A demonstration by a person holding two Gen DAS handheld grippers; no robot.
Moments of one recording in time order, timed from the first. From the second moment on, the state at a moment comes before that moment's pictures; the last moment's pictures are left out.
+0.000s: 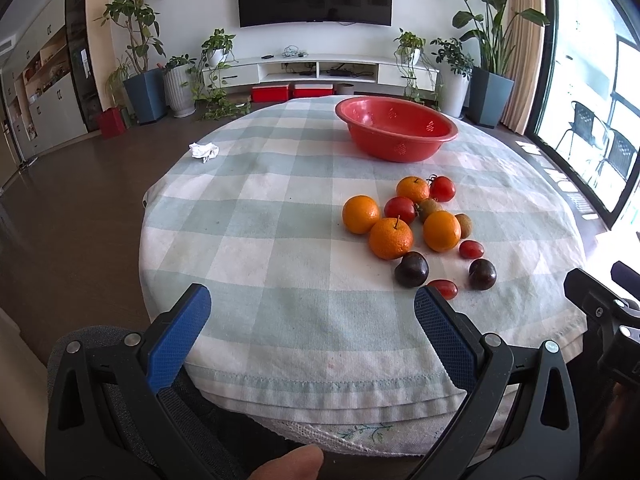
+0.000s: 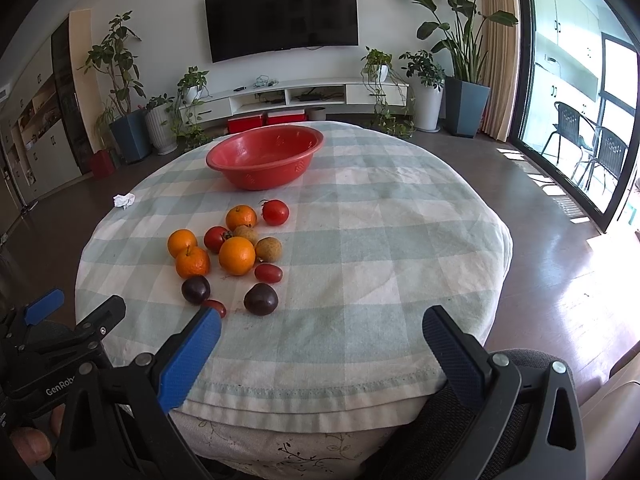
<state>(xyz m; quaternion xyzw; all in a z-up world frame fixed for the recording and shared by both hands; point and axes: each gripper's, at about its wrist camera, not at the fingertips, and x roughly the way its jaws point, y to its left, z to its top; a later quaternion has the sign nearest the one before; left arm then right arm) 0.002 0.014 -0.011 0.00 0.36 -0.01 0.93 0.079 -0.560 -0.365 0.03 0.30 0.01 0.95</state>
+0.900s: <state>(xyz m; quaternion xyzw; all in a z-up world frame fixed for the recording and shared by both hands) 0.115 0.026 0.009 0.10 0.39 -0.21 0.89 0.095 -0.580 -0.369 0.09 0.29 0.09 0.95</state>
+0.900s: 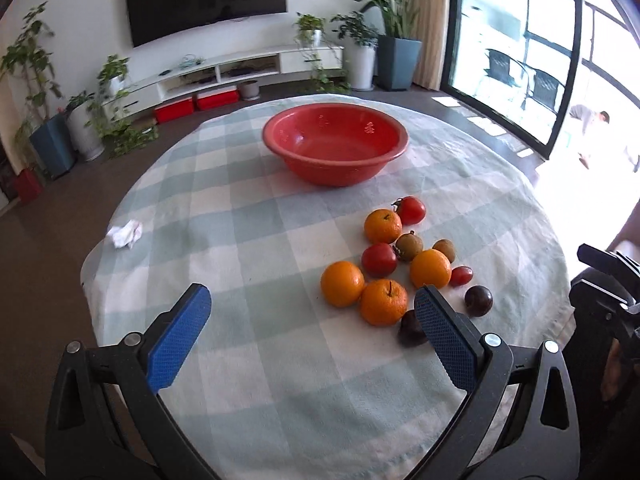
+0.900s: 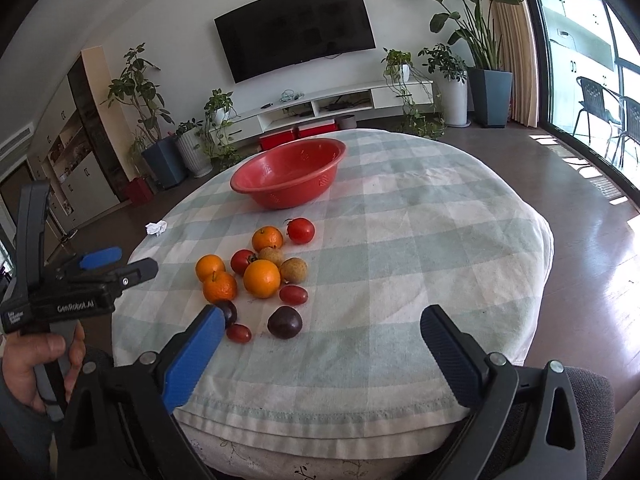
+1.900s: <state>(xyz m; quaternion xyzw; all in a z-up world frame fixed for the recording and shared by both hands) 0.200 -0.012 -0.046 0.34 0.43 -0.51 0.66 0.130 -0.580 -0.392 0.12 0.35 0.13 0.92</state>
